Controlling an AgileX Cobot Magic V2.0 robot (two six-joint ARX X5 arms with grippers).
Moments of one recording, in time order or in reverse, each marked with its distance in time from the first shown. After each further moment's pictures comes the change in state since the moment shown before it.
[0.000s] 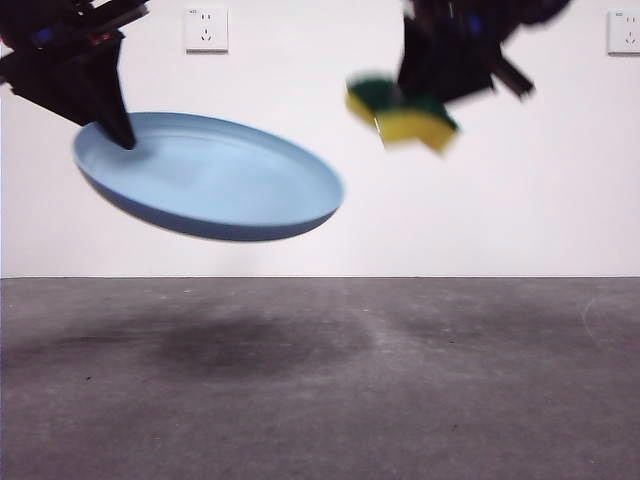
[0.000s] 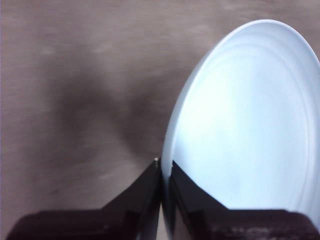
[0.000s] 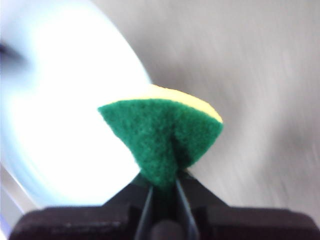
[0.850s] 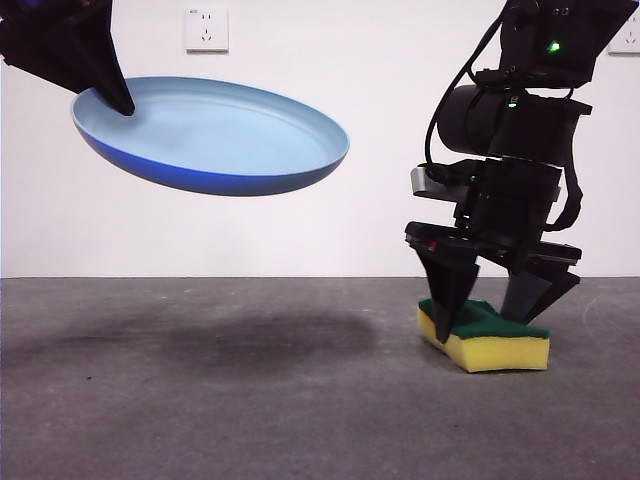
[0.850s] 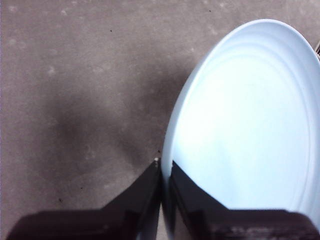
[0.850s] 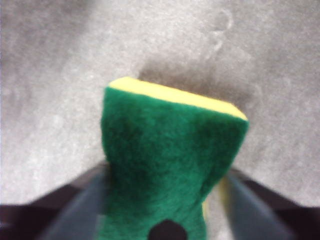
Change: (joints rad) left arm 0.031 -0.066 0.000 0.007 0.018 -0.006; right arm -0.126 0.438 -0.006 -0.124 0.211 -0.110
